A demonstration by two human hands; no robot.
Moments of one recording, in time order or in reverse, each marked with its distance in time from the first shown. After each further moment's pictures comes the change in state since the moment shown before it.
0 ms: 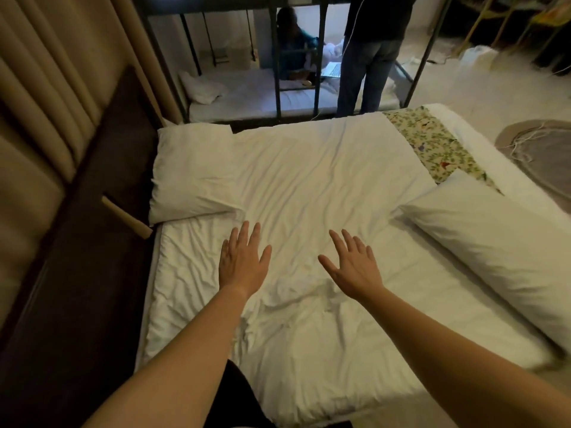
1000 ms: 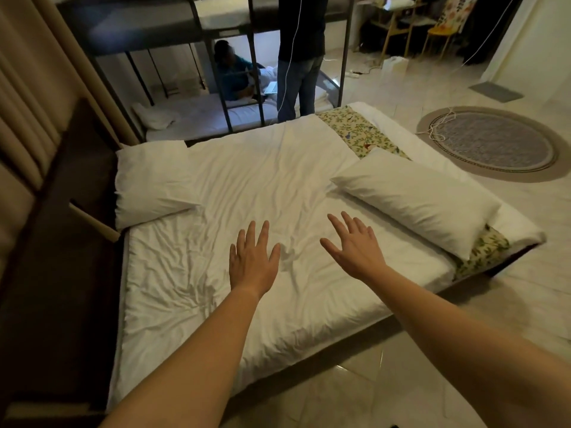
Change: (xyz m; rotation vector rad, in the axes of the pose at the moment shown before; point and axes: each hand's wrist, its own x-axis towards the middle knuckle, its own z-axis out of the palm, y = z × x) left_hand -0.244 0.149 0.017 -0.078 0.017 0.174; right_hand -0.262 0.119 -0.045 0.022 0.183 0.088
